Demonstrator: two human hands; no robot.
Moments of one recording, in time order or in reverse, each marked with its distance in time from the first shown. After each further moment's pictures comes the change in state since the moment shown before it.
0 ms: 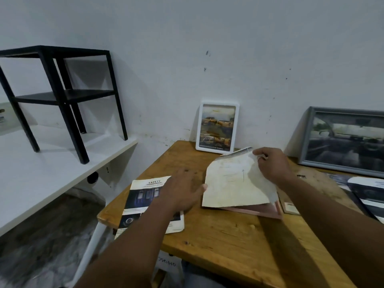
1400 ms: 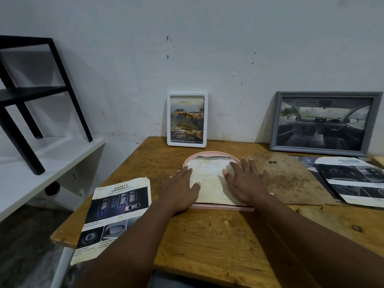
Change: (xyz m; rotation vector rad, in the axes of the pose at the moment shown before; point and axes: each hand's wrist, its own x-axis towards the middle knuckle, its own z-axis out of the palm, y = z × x) left_hand 0.036 0.049 0.050 -0.097 -0.214 -0.022; right_hand -0.035 0.051 0.021 -0.547 -0.271 0.038
